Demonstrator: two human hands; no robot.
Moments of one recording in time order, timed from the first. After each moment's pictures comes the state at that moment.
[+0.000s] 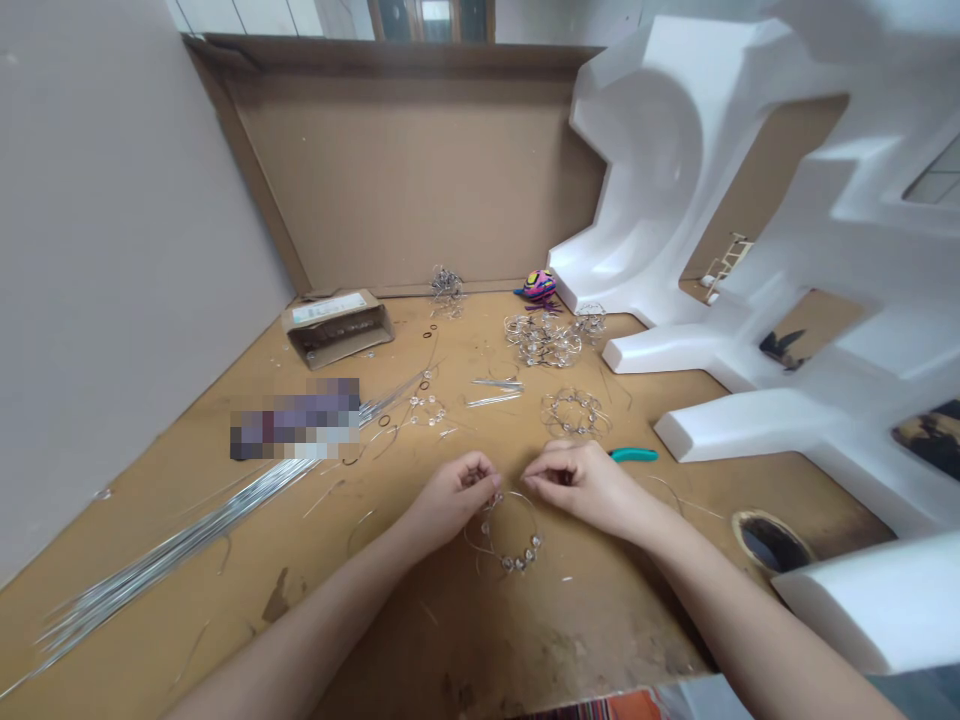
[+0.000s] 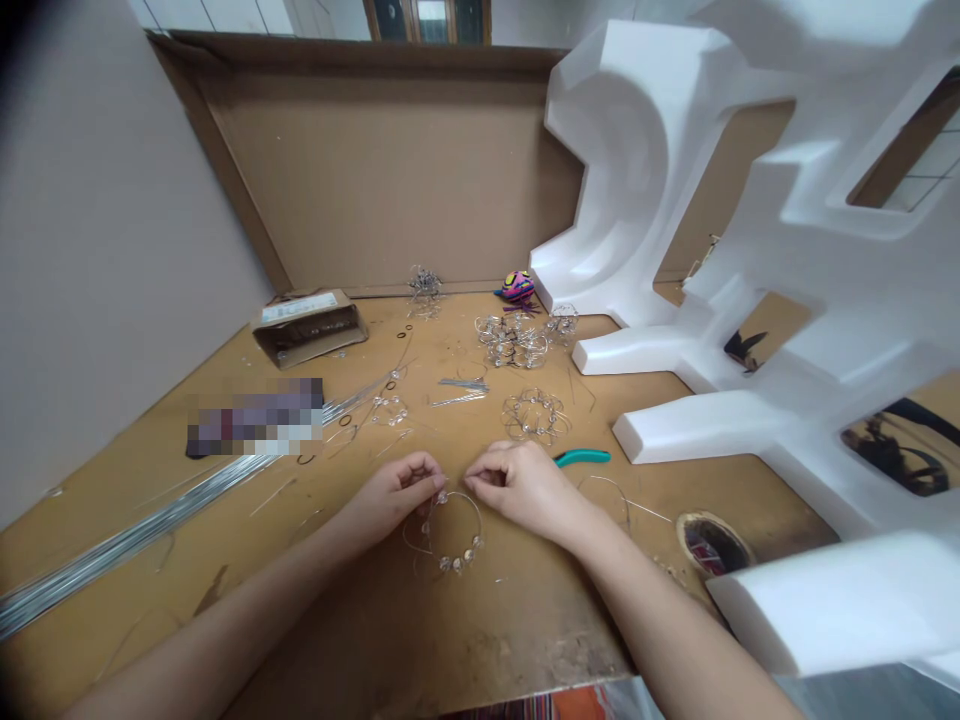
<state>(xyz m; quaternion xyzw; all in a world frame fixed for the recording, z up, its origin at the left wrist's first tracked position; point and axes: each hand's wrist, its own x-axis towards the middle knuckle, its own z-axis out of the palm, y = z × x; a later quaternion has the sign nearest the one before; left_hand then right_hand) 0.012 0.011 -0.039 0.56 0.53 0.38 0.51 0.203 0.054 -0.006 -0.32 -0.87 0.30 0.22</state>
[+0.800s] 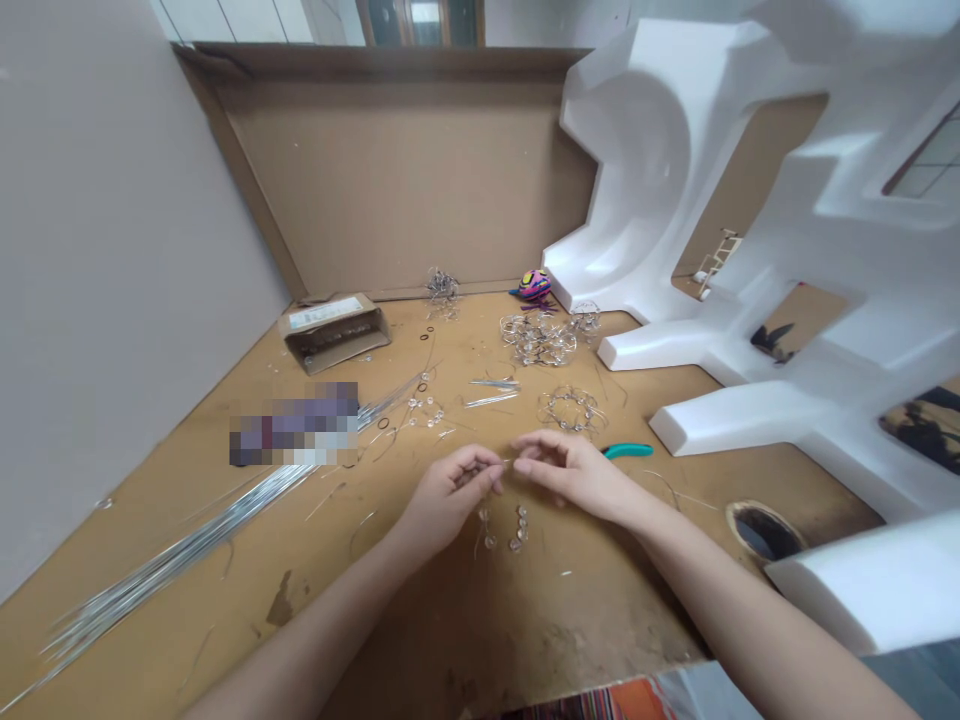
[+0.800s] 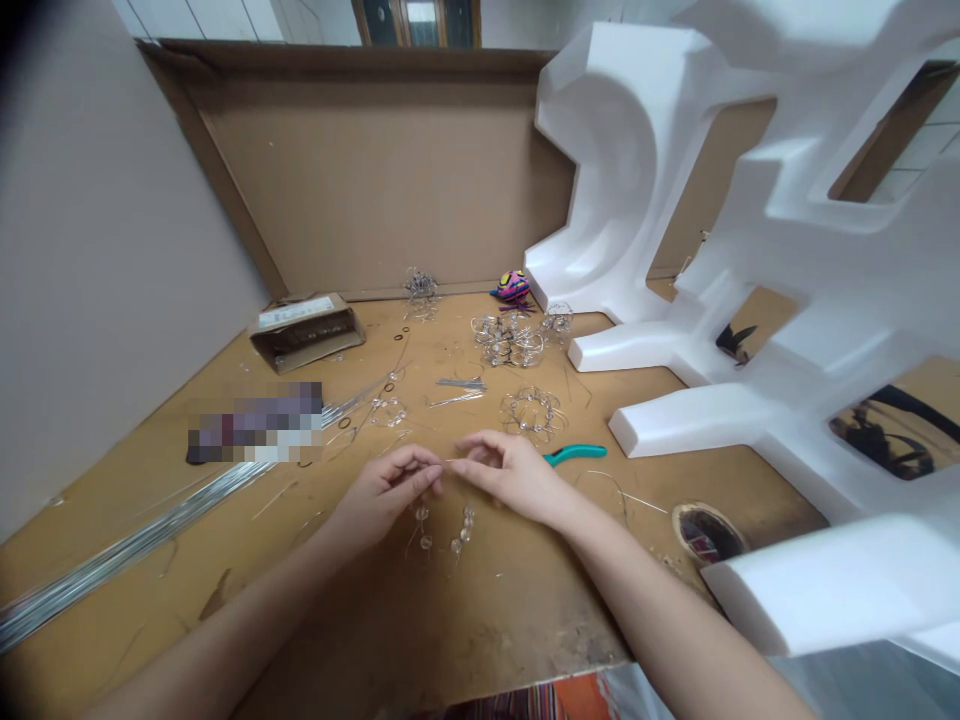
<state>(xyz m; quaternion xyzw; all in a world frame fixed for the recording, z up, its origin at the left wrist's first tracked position) 0.014 0.001 -0.021 0.59 0.52 0.42 0.45 0.196 0.054 -0.011 -0.38 -0.71 0.54 0.22</state>
